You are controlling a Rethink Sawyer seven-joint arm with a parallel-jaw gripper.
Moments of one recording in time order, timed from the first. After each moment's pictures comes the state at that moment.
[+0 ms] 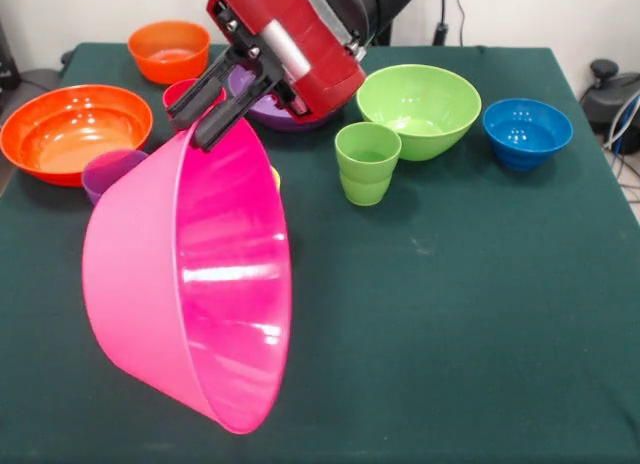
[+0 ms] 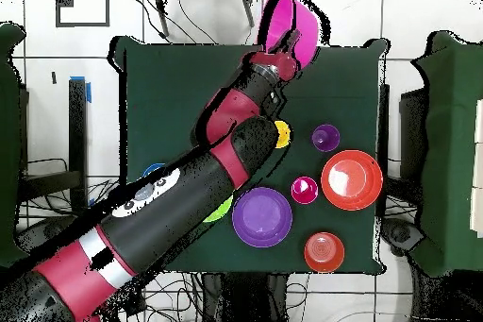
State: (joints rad) arm 0.33 0.13 -1.23 1.25 0.40 -0.35 1.95
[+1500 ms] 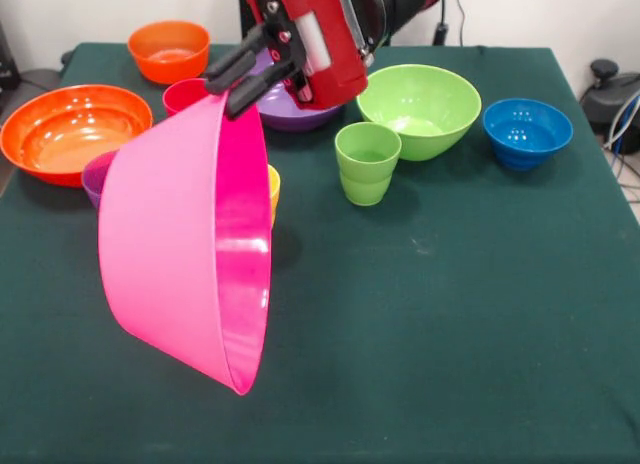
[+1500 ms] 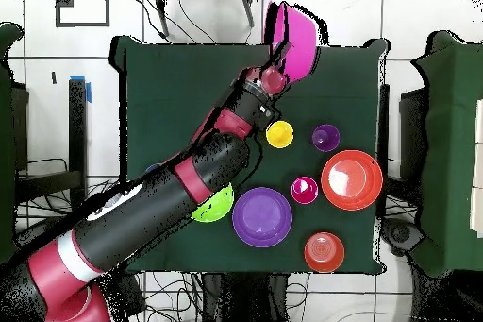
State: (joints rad) arm 0.40 0.41 -1.52 1.36 0.55 -0.41 1.95
